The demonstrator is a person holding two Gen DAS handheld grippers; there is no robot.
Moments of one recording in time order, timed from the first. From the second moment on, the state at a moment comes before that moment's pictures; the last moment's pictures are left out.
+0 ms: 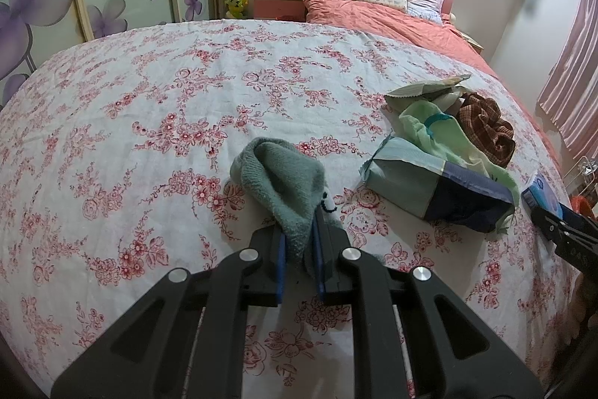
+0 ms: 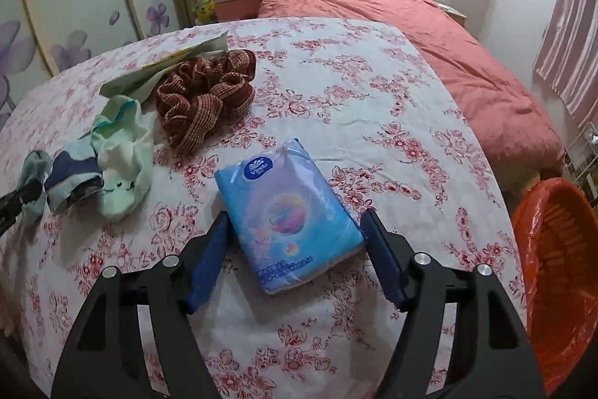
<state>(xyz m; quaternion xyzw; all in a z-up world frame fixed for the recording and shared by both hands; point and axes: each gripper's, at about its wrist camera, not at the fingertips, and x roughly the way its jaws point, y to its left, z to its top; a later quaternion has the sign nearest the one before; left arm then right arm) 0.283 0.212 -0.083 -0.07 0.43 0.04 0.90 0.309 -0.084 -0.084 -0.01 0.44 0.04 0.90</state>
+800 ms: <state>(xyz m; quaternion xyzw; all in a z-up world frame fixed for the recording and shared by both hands) 0.277 0.220 -0.081 -0.09 0.42 0.02 0.90 0.294 -0.097 -0.082 0.03 0.43 0.06 0.90</state>
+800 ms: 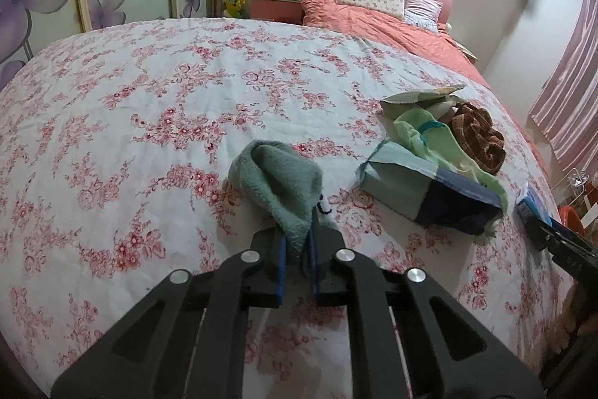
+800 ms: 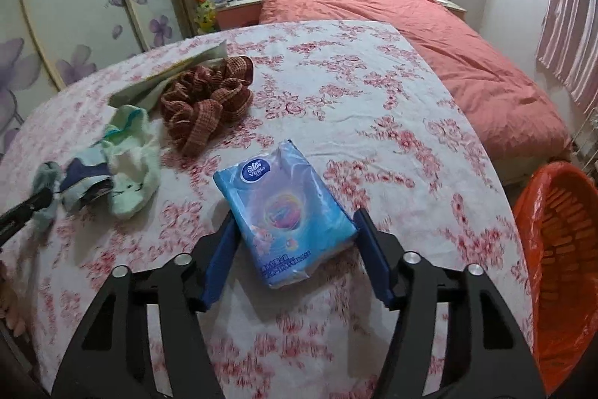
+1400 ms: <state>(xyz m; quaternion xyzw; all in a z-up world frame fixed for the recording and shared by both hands) 0.227 0.107 0.003 -0.06 0.34 -0.10 0.93 0.208 -0.165 0.004 0.09 0.30 0.02 0.95</state>
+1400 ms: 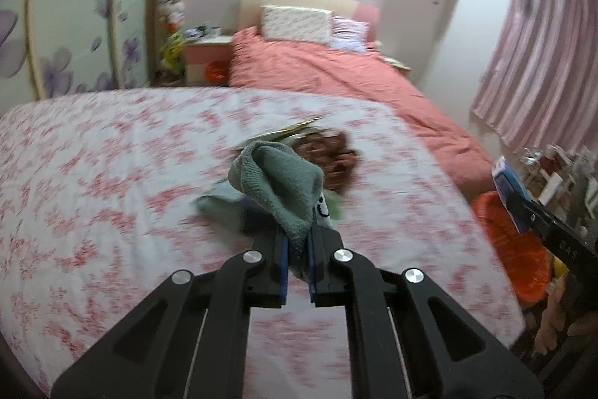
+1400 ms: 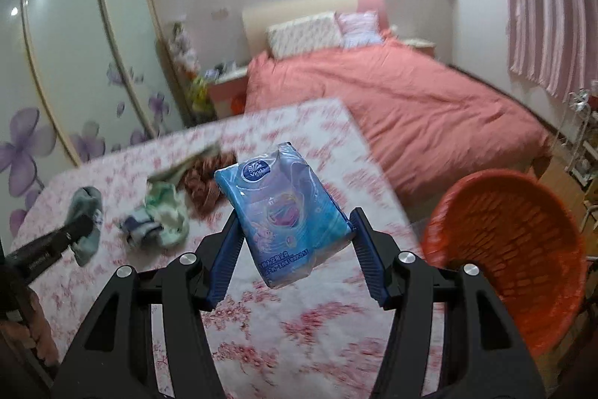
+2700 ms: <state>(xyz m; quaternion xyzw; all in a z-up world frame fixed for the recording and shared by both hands) 0.261 -0.225 -0.048 0.01 0.40 -0.36 0.84 0.167 -0.358 -0.036 0.22 0.24 -0.20 0.92</state>
